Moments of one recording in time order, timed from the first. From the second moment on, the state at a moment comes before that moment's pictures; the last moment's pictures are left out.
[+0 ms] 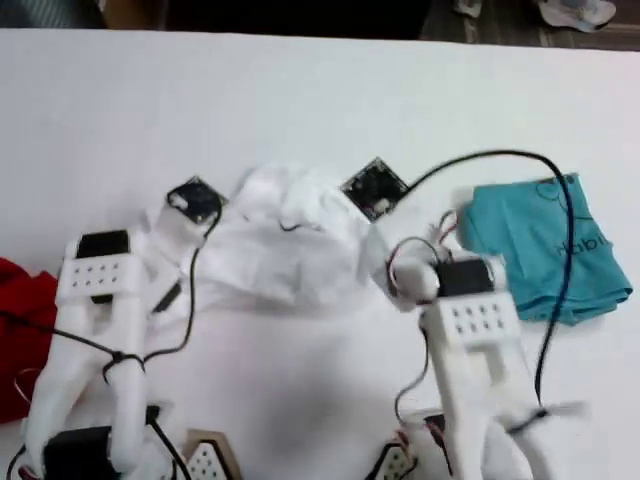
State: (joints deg) left arm -15.4 -25.2 47.4 67.8 -41.3; right arm -12.7 -35.5 46.3 64.0 33.2
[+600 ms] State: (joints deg) left arm -15.9 -25.2 47.6 65.7 -41.3; right arm -17.1 21.9 -10.5 82.6 33.8
